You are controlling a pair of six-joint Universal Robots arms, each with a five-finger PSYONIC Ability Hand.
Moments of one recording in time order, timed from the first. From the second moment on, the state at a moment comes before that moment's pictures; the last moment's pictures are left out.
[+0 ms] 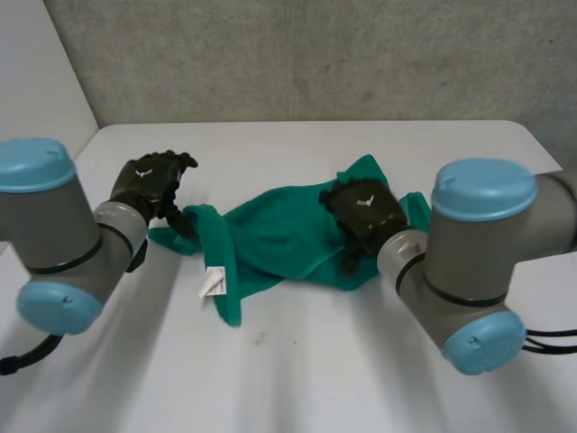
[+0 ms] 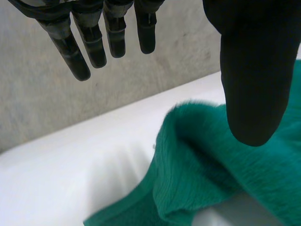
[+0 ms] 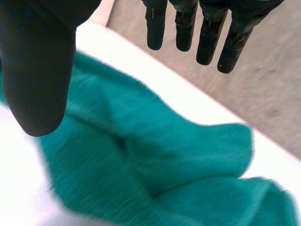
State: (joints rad) left arm 4.37 -2.00 -1.49 3.31 -1.54 3.20; right arm 2.16 -1.05 1.38 -0.07 1.53 2.89; left_hand 0.28 0.28 0.28 0.28 0.09; right_hand 0.23 0.26 0.24 0.26 0.08
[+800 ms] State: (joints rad) left arm 4.06 -2.09 -1.77 3.53 -1.60 3.94; right arm 1.98 -1.19 1.54 -0.03 1.52 2.74; left_hand 0.62 0.62 0.62 0.62 0.44; right_hand 0.23 0.25 0.24 0.26 0.07
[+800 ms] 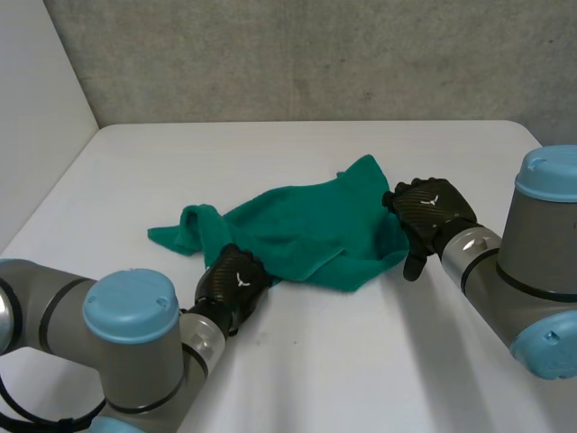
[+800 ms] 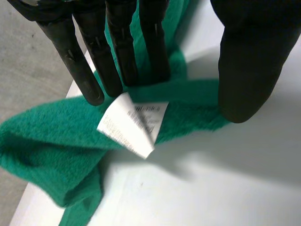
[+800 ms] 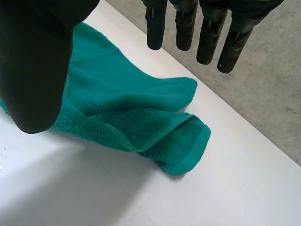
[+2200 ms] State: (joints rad) left arm 4.22 -1.46 -1.80 3.65 -1.65 3.67; right arm 1.84 -0.70 0.86 0.38 1.21 2.63; left_hand 1.13 1.20 1.19 1.19 0.96; right_hand 0.35 0.39 0.40 0.40 0.22
